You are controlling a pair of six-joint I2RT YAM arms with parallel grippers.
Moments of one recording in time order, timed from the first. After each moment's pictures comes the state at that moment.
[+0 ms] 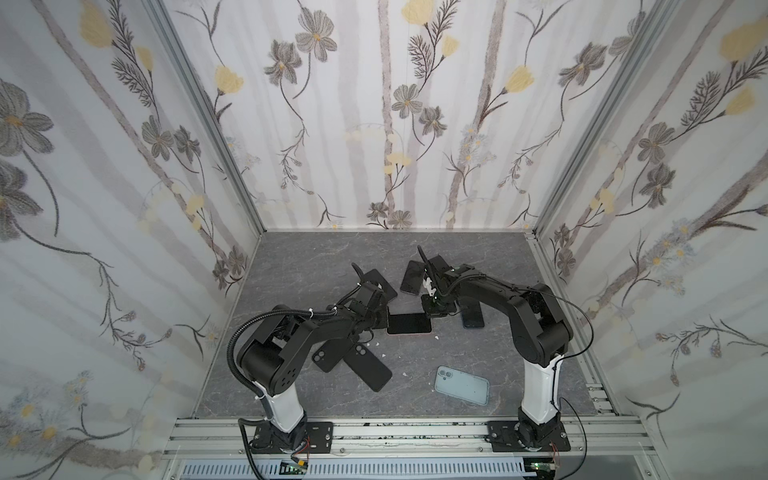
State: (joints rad) left arm -0.59 1.76 0.83 0.03 0.11 -0.58; right arm 0.55 2.03 1.39 -0.78 -0.15 0.34
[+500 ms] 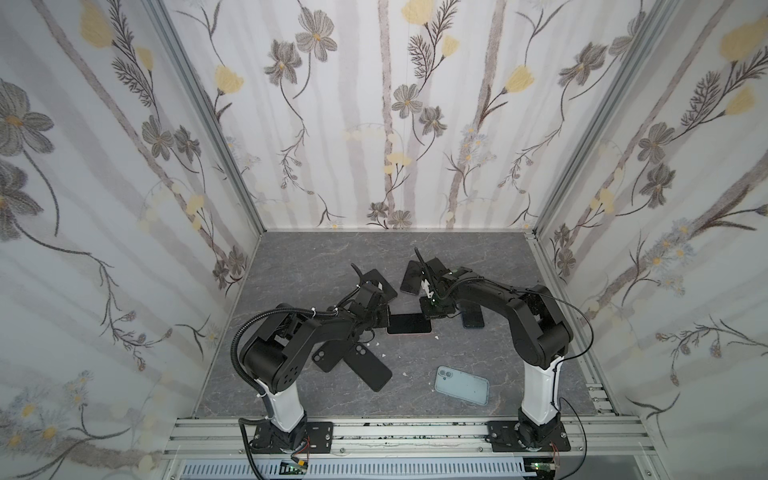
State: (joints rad) left arm -0.59 1.78 0.81 0.12 0.10 -0.58; right arm 0.57 2.03 1.36 -0.75 -0.10 0.35
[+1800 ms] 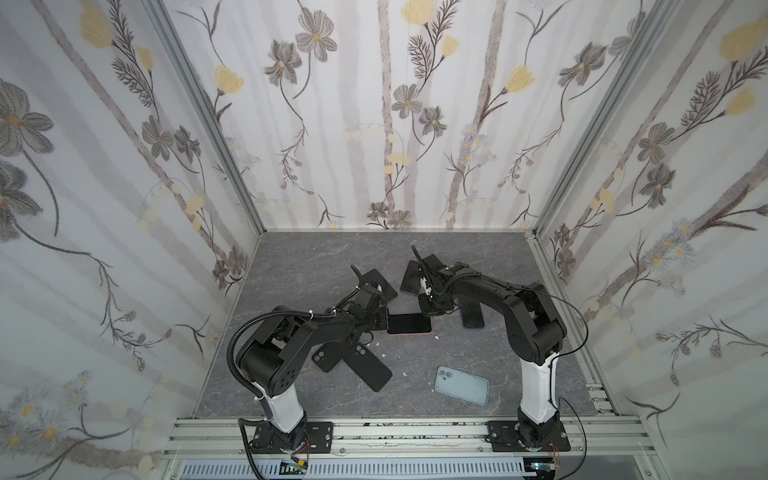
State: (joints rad) left arm -0.60 1.75 0.79 0.08 0.12 -0.58; right arm 0.57 2.04 1.46 -0.82 -0.08 0.36
